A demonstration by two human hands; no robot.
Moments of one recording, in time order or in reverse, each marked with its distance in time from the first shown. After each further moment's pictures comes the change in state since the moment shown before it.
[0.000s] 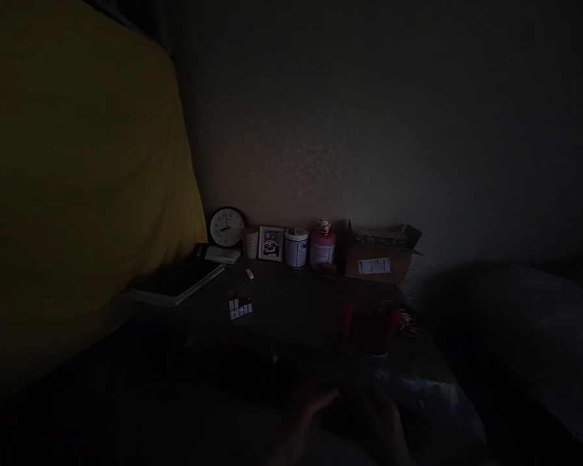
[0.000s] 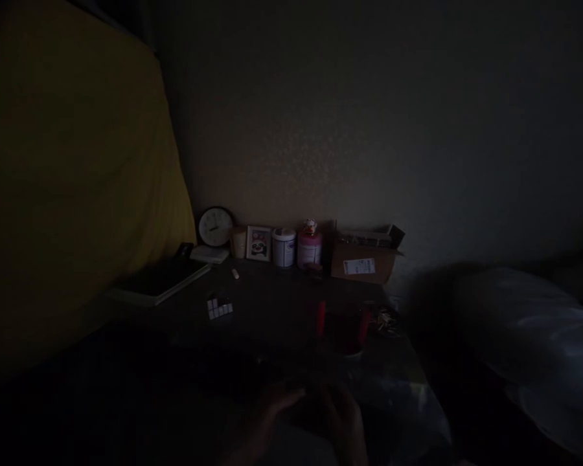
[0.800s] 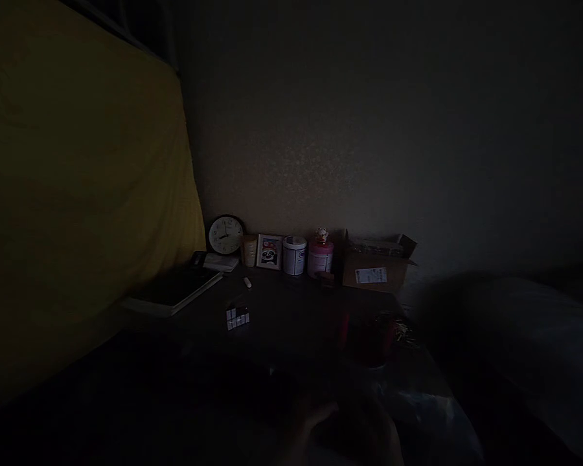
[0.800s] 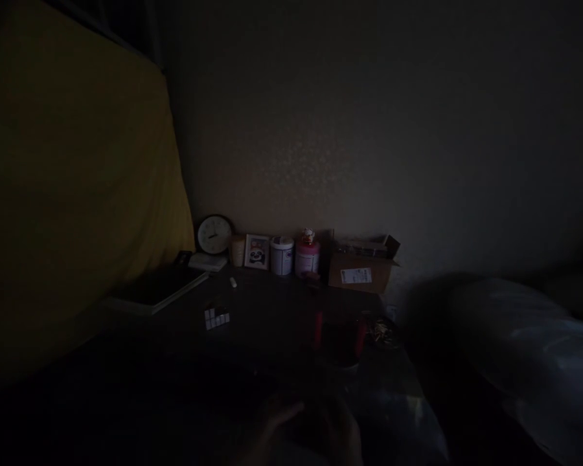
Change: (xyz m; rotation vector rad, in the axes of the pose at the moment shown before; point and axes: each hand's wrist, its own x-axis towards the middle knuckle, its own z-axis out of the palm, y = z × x) left_hand -0.008 0.005 0.005 0.033 -0.034 0.067; right_hand 0.006 0.009 -0.004 -0.025 0.100 0.011
